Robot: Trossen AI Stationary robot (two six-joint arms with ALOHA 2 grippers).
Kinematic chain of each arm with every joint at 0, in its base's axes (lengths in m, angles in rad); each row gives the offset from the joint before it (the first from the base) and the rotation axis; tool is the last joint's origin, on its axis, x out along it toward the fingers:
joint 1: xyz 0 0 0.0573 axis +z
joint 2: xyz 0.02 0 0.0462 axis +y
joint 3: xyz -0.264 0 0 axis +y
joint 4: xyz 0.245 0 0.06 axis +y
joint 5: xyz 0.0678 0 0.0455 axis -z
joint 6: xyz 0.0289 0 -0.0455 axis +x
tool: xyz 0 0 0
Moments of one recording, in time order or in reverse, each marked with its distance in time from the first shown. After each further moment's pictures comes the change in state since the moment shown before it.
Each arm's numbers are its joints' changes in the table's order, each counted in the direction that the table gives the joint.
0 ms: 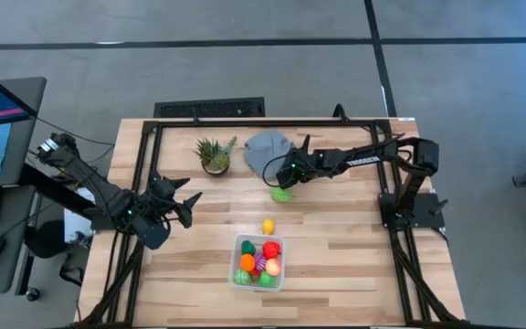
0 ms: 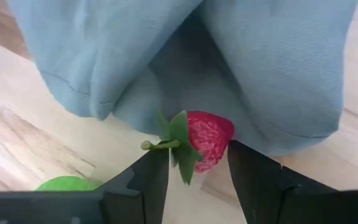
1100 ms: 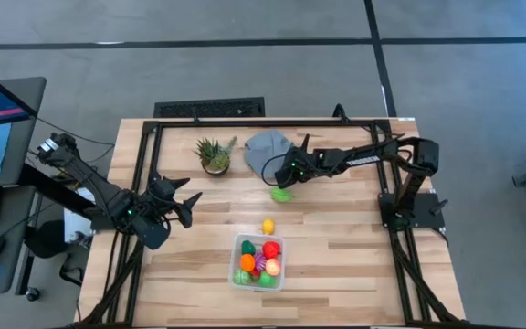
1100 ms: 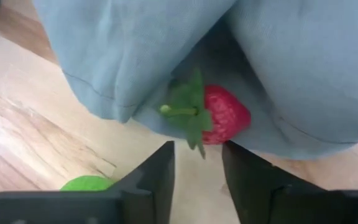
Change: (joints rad) left arm 0.000 0.000 0.000 0.000 0.001 0.000; right arm -0.006 0.000 0.000 -0.039 -0.041 0.006
